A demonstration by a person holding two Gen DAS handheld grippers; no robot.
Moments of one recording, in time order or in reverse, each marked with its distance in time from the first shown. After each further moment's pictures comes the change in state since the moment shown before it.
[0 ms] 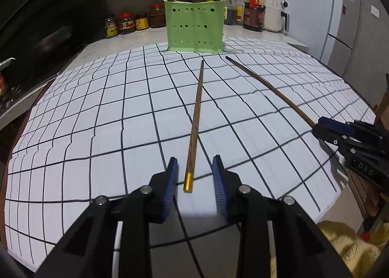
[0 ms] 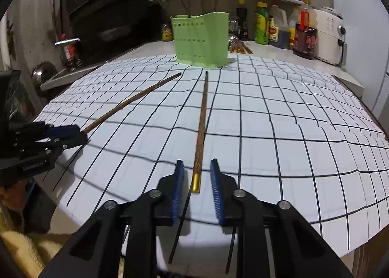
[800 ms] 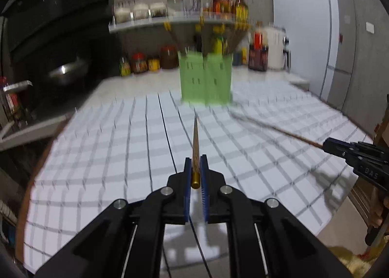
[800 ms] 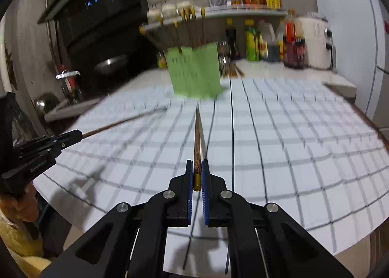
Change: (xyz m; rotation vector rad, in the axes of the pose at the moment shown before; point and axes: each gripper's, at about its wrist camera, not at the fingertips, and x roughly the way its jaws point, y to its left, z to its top) left arm -0.062 0.011 0.033 -0.004 -0.264 0.051; right arm -0.052 -0.015 0.038 0.121 -0.162 0.059
